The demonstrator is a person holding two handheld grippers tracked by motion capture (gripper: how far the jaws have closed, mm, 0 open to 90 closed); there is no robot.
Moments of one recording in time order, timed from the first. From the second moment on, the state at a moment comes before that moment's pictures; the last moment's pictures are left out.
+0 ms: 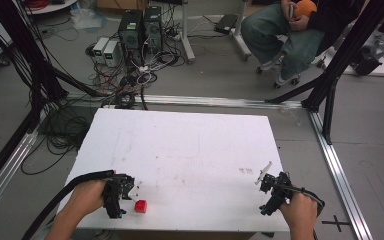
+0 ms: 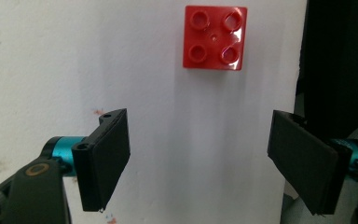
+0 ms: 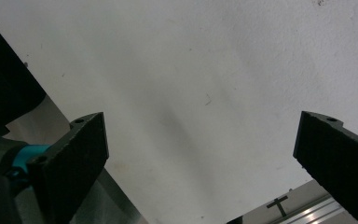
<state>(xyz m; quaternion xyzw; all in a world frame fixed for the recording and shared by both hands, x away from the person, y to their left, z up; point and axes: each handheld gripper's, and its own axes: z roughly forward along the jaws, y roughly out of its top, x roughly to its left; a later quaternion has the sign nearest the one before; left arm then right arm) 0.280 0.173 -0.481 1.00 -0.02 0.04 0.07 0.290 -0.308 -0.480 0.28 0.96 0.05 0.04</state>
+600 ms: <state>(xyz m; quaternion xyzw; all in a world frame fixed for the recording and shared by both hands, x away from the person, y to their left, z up) 0.278 0.139 -0.494 1.00 -0.07 0.03 0.05 0.290 -0.307 -0.480 0.28 0.96 0.05 0.04</state>
